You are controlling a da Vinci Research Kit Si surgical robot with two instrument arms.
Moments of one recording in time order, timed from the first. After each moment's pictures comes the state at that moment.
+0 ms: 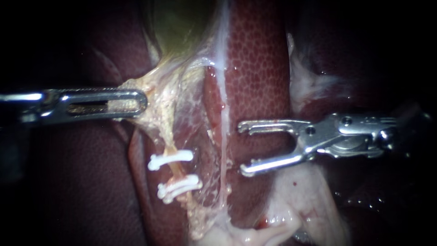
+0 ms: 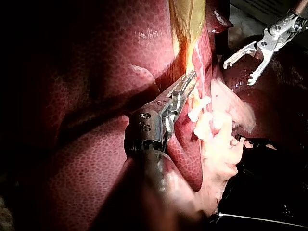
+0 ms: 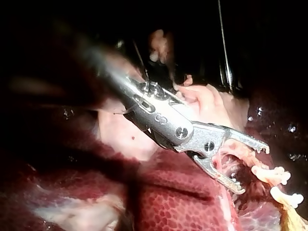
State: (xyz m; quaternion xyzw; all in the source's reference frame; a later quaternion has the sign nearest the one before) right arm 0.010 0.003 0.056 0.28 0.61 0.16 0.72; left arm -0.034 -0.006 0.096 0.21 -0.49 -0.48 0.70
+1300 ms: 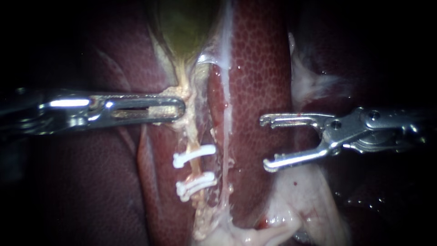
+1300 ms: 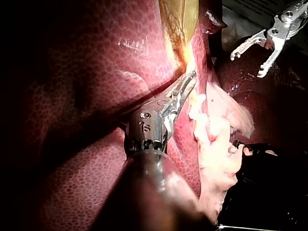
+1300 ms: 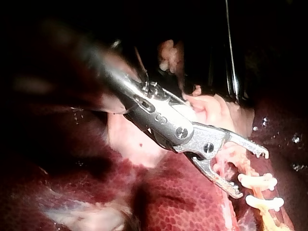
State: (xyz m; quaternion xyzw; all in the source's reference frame) right arm 0.008 0.004 0.054 0.27 0.61 0.16 0.73; left arm -0.041 -0.007 0.102 0.21 -0.49 -0.47 0.71
